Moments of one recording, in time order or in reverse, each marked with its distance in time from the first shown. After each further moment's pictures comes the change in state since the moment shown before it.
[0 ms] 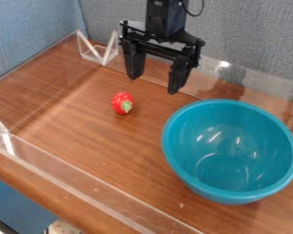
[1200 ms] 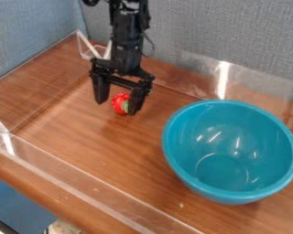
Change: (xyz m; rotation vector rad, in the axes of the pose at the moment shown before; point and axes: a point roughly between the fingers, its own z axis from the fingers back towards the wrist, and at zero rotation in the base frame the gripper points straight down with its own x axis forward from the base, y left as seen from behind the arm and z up) arm 0.030 0.079 -0.085 0.044 0.088 0.094
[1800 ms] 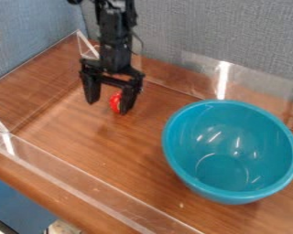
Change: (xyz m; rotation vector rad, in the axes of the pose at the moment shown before) arm -0.014 0.013 0.011 -0.040 -0.018 0.036
